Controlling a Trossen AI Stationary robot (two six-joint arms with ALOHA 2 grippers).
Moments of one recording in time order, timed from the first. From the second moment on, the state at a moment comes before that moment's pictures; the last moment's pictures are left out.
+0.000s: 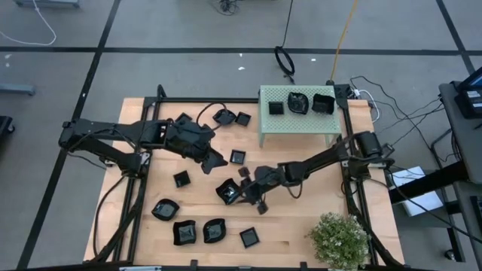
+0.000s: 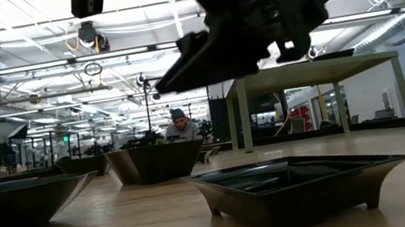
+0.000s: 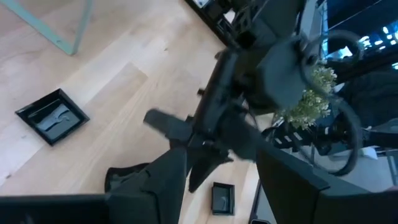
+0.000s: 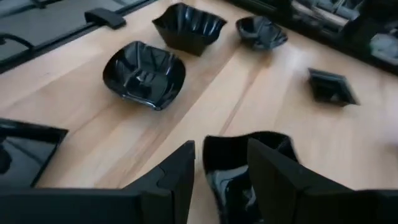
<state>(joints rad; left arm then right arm) -0.04 1.26 1.20 -0.52 0.08 -0.82 0.18 1.88 0.98 0.43 -0.19 -0.31</state>
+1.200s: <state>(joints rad) -0.03 1.26 1.20 -0.52 0.04 -0.81 0.18 1.89 1.05 0.21 -0.02 -0.39</state>
